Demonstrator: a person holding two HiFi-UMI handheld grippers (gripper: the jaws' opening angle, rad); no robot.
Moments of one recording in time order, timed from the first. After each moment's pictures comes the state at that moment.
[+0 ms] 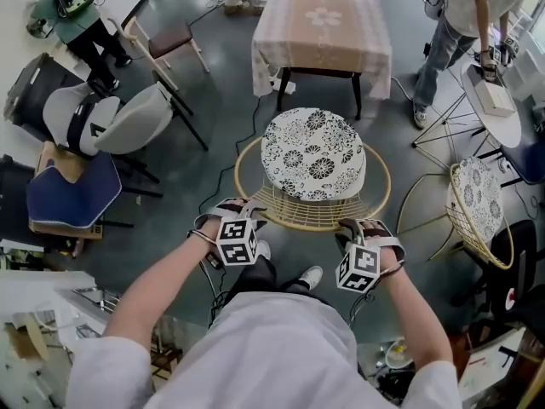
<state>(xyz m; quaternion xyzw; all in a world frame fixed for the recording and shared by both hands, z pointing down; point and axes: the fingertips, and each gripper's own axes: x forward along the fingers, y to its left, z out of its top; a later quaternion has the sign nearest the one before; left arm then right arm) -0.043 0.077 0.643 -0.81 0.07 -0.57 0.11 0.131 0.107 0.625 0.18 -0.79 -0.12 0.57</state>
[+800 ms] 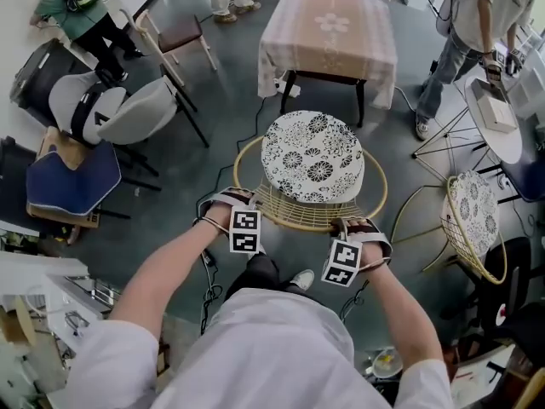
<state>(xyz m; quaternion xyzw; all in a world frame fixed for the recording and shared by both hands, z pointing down) -0.050 0.053 0.678 -0.73 0.04 -0.66 0.17 0.131 0.093 0.652 0.14 -0.75 -0.17 0.62</state>
